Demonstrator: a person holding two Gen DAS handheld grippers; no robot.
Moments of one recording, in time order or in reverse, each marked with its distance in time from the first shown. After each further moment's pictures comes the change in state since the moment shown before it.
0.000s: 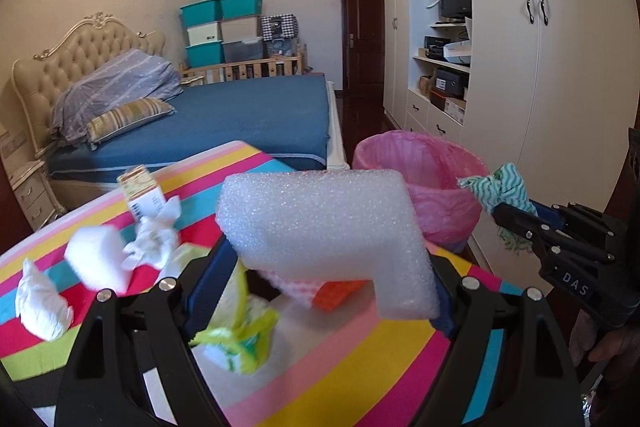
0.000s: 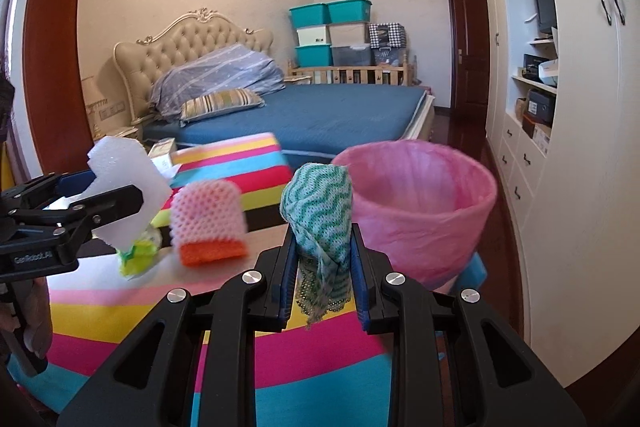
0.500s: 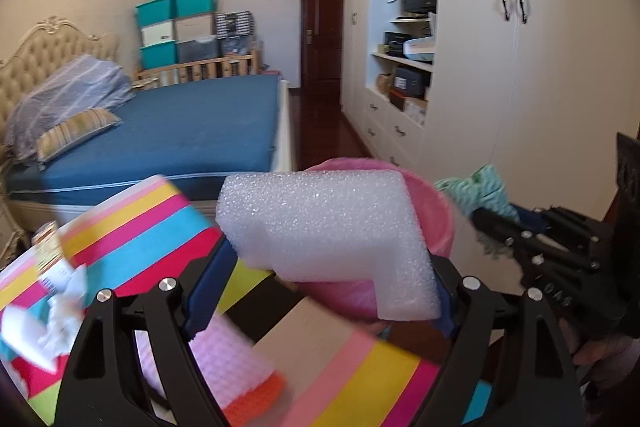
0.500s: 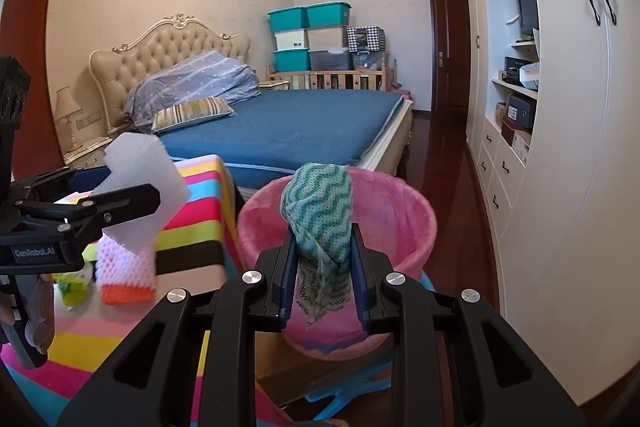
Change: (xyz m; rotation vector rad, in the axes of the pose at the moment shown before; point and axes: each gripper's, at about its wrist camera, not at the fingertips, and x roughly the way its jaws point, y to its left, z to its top) left arm 0.100 -0.065 0.078 0.031 0.023 -0.170; right arm 0.036 -0.089 0.042 0.020 -0.003 -0.058
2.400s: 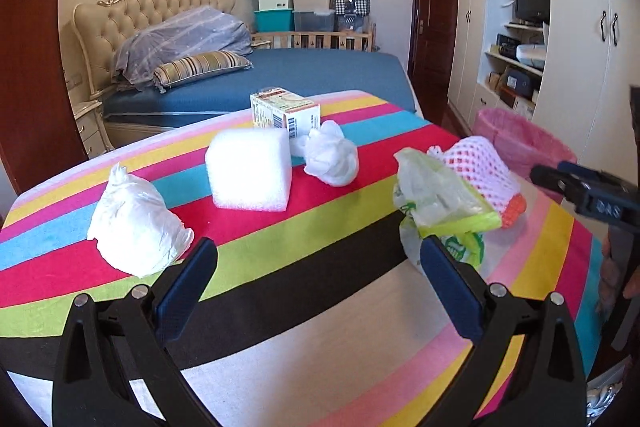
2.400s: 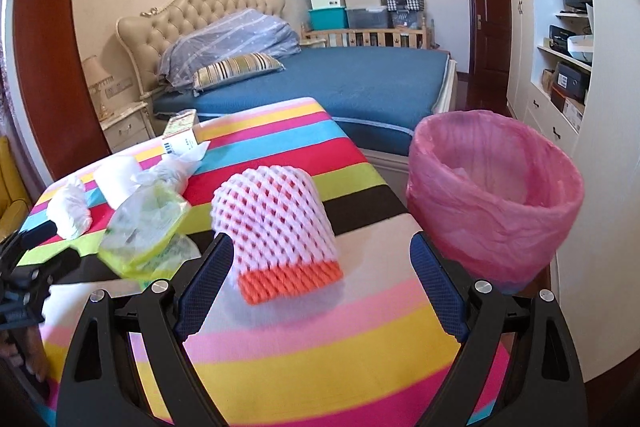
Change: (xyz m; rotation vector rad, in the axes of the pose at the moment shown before) left arm -0.164 0.181 -0.165 -0.197 0.059 0.357; right arm 0.036 0.181 -0.036 -0.005 0.165 0.102
